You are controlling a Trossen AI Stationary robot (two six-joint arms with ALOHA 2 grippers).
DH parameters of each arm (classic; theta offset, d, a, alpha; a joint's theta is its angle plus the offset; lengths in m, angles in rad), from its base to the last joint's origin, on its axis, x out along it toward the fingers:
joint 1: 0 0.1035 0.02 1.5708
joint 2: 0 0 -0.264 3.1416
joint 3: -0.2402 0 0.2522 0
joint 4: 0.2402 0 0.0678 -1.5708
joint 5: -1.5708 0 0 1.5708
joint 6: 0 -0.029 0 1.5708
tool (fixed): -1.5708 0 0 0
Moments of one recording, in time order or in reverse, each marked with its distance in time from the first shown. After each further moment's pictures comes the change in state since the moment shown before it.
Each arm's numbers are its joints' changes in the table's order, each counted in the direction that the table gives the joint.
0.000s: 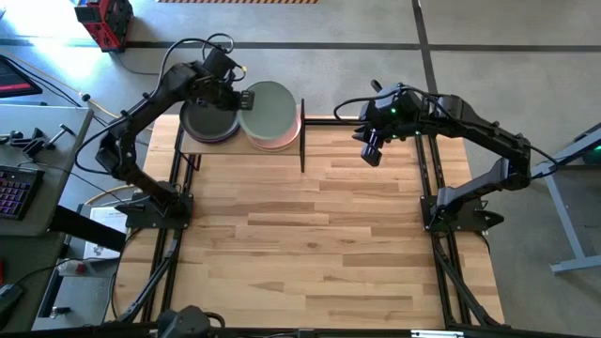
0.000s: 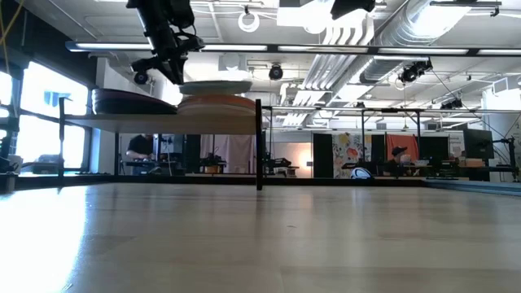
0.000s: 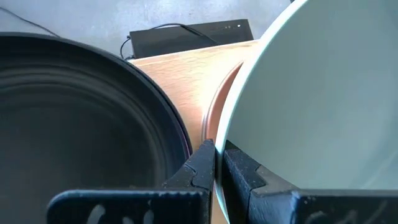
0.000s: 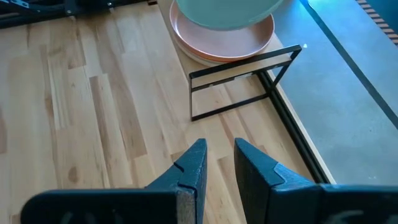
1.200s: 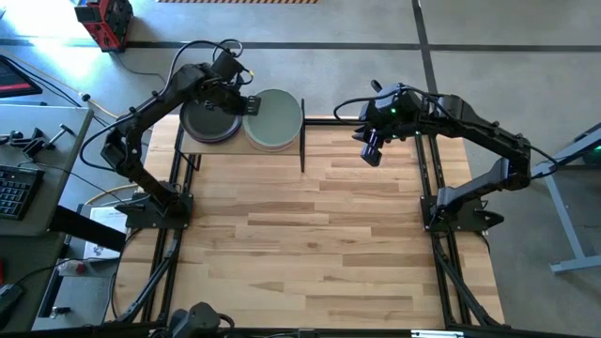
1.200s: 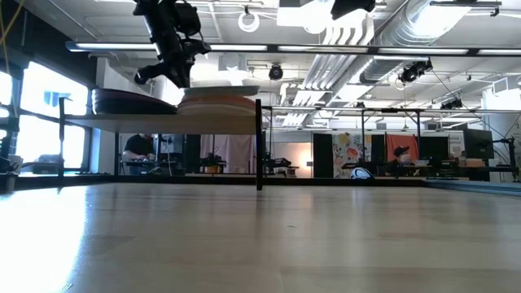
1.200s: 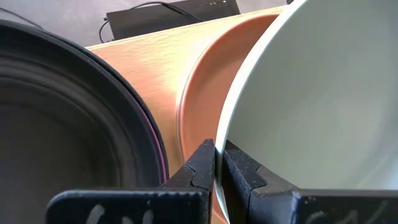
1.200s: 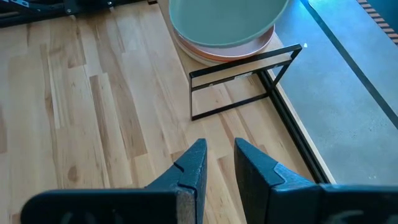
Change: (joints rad) left arm -0.020 -0.047 0.000 -0.001 0.073 -0.025; right arm 0.000 0.000 0.000 0.002 0.000 0.000
